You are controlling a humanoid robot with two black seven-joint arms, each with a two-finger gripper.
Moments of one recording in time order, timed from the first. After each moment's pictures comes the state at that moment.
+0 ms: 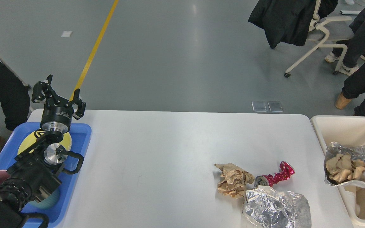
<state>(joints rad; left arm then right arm) -0.76 0.16 -0.83 -0.22 -0.05 -0.44 -0.58 1.46 -0.78 -1.16 0.61 -0.63 0.86 0.03</state>
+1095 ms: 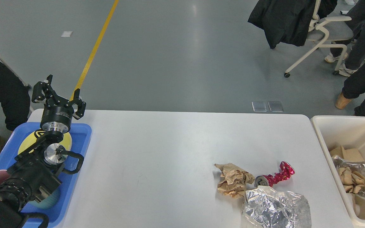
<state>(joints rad) -0.76 0.16 -0.83 -0.22 -0.05 -0.44 -0.58 0.88 -0.64 -1.12 0.51 -0.61 0.01 0.03</state>
